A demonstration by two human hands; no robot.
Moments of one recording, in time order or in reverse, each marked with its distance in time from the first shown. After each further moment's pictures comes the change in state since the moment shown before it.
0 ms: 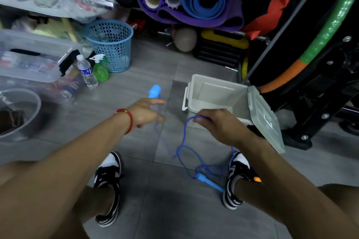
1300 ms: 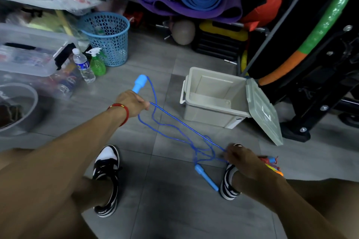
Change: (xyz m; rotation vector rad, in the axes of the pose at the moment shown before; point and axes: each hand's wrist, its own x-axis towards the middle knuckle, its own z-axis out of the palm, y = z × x) left_hand 0.023 -0.025 -0.002 0.303 0.239 -0.075; right_hand -0.119 0.097 0.068 0.110 -0.140 0.467
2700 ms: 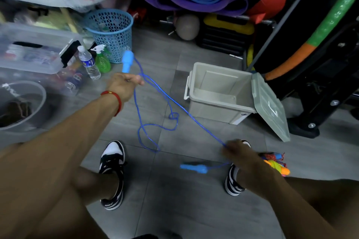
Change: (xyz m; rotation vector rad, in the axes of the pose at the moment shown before) left_hand 0.004 -0.007 -0.021 -0.534 0.258 0.041; right_hand 0.013 -0.010 0.020 0.078 -0.049 0.072
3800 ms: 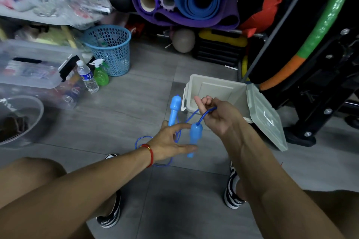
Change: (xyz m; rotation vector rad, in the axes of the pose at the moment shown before) left_hand -0.101 -0.004 0.086 0.092 -0.601 0.224; right_hand 0.023 -0.190 -0.091 2.130 0.082 0.330
